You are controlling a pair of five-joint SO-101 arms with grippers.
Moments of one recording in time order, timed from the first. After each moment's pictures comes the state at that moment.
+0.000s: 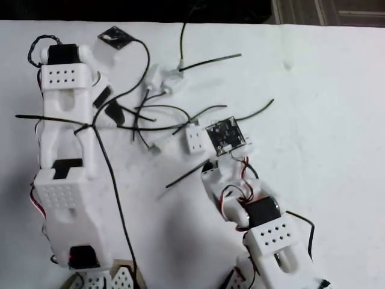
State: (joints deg) left arm -10.1 33.5 -43.0 101.1 -37.1; right arm -24.5 -60.7 70.5 45.5 5.1
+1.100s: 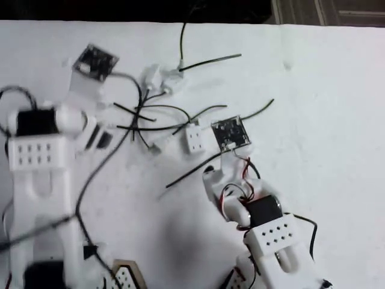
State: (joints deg) left arm -10.2 -26.1 15.4 85.2 -29.3; right arm -24.5 -60.7 66.2 53.5 -0.4
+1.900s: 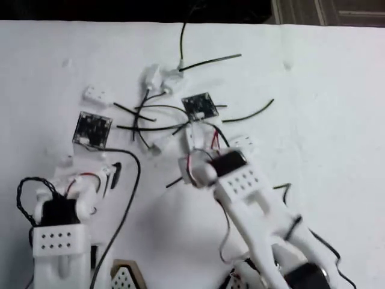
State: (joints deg) left arm -10.2 -67.6 69.6 58.3 -18.5; right arm -32.1 -23.3 40.3 58.1 -10.1
